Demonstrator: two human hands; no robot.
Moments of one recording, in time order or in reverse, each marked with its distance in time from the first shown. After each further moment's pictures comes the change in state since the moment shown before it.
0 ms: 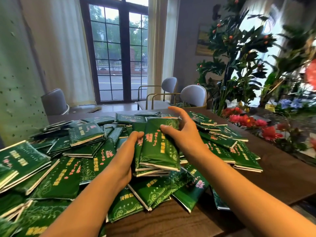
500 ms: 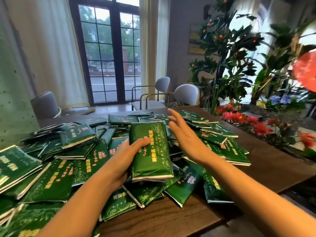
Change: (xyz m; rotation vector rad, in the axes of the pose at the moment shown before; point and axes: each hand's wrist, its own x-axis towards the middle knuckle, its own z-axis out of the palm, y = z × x) left_hand -0.011 -0.001 0.011 0.126 -0.076 0.046; right_hand -0.013 0.005 -0.030 -0.403 -0.149 -0.120
